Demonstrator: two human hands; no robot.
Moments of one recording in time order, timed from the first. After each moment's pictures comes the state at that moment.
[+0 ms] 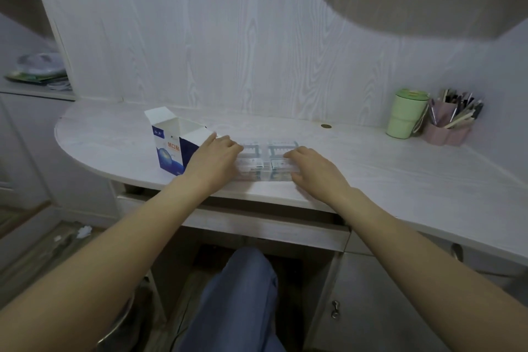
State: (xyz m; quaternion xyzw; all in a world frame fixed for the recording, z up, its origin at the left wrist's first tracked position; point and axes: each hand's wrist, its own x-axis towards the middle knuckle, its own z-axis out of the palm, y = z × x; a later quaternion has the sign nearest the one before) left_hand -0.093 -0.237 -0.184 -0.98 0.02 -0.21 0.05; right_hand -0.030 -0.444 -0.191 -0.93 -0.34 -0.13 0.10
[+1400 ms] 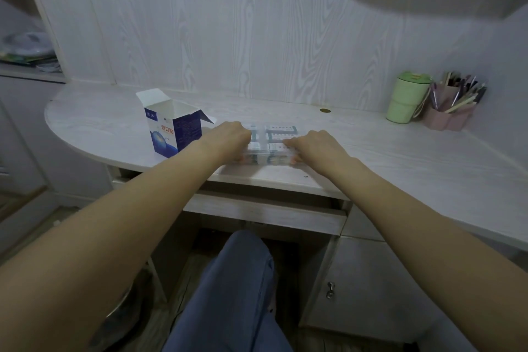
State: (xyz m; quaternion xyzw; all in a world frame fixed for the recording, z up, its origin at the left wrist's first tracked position) left_hand -0.069 -0.258 -0.165 -0.99 0.04 -0.05 0.10; right_hand -0.016 -0.440 -0.175 -0.93 -0.33 -0.12 -0.11
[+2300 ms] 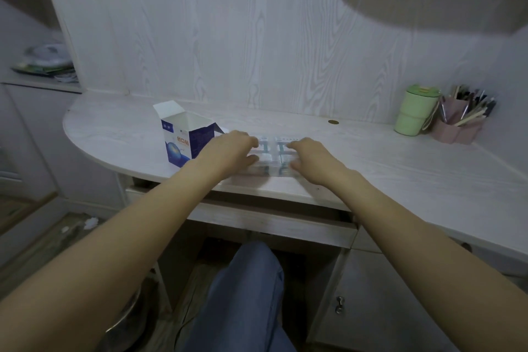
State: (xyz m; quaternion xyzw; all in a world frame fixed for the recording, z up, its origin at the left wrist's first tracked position) left_hand -0.090 -0.239 -0.164 -0.99 0.03 -0.13 -0.01; right_hand -0.030 -0.416 -0.172 -0.95 -0.29 -0.04 0.11
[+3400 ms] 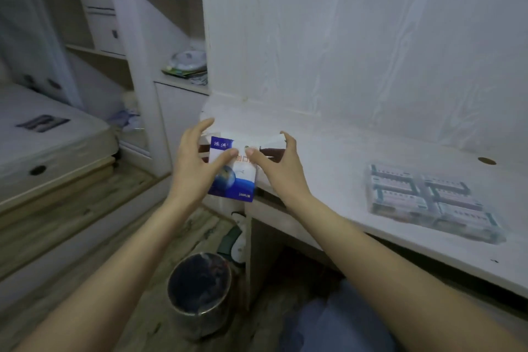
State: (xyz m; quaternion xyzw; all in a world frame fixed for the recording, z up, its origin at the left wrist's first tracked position) left_hand -0.228 -0.032 -0.184 -0.79 -0.21 -0.44 -0.37; right_hand -0.134 -0.145 -0.178 -0.71 -0.28 0.15 0.63
